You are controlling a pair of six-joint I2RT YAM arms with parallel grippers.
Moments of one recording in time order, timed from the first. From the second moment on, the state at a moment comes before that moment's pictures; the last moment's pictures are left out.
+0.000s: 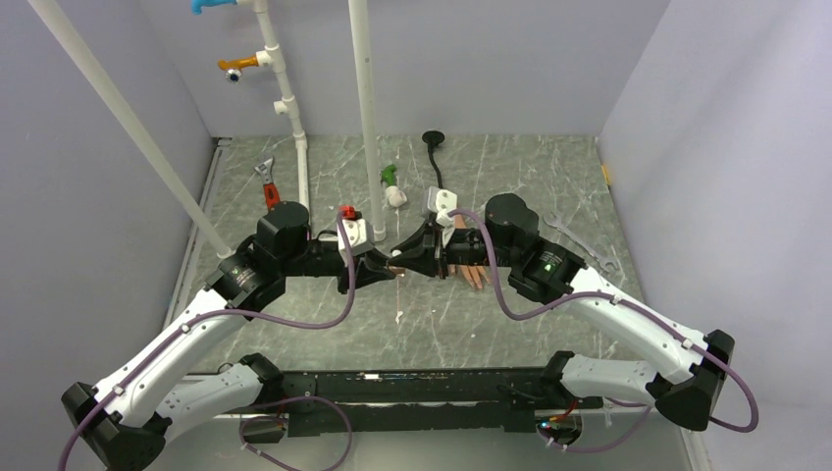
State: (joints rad) left arm -0.66 0.91 0.97 -0.36 0.75 0.22; right arm 0.89 1.09 1.08 -0.12 -0.58 -0.10
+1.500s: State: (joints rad) left arm -0.66 0.88 0.96 -0.31 0.50 0.16; right arm 0.97 1.08 1.00 0.04 -0.19 0.23
